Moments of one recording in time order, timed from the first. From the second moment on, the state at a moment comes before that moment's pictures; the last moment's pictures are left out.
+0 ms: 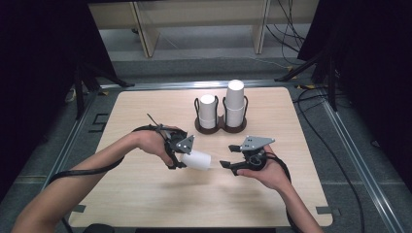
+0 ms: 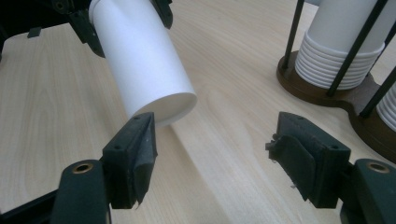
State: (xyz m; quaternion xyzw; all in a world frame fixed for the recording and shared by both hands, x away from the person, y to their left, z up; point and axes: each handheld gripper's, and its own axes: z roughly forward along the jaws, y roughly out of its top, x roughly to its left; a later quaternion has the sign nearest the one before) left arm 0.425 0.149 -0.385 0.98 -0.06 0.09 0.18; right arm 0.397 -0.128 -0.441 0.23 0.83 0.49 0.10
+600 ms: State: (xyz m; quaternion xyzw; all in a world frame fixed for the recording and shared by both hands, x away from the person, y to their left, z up) left arm 0.422 0.142 -0.386 0.98 -0.06 0.08 0.18; right arm 0.403 -0.116 -0.437 0.19 0.85 0.49 0.09
